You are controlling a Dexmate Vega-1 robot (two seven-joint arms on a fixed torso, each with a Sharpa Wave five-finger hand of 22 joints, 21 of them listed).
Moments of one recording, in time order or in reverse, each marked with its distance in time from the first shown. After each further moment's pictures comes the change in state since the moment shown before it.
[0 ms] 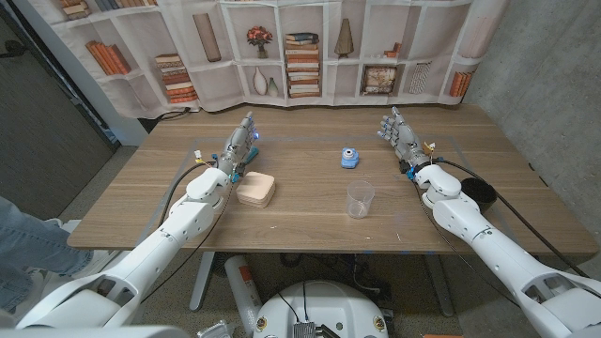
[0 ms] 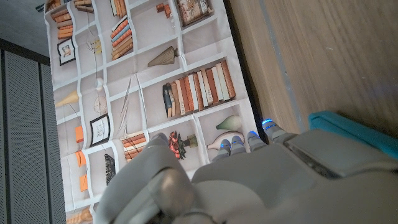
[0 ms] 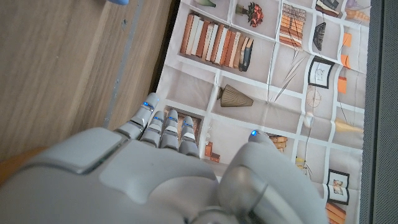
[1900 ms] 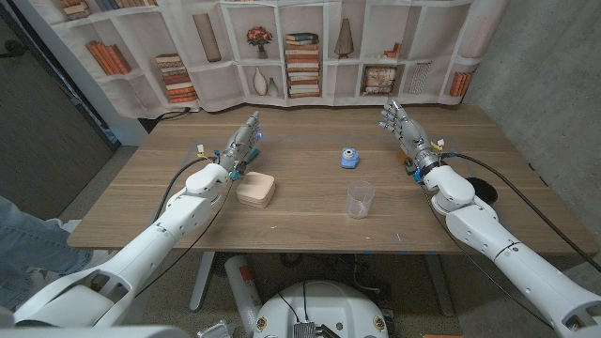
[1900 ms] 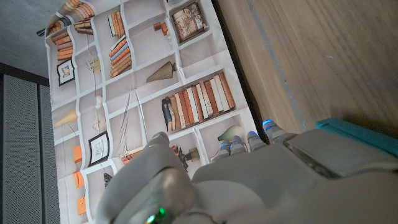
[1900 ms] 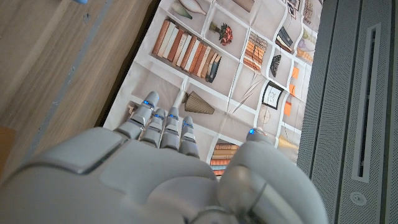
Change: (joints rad) left arm -0.021 0.040 0.024 -0.041 0.028 0.060 -0.014; left_hand 0.017 0.009 0.000 -0.008 -0.007 -0.003 0.003 0.000 0.000 0.000 0.000 0.000 0.000 -0.002 0.002 0.000 0.000 0.000 0.000 -0.019 0.000; right arm -0.157 -0.121 0.039 -0.278 -0.119 0.056 -0.095; right_hand 0.012 0.012 0.002 -0.014 0.000 0.000 0.000 0.000 0.000 0.029 -0.007 0.008 0.000 0.023 -0.002 0.000 -0.003 0.032 0.004 -0.026 0.005
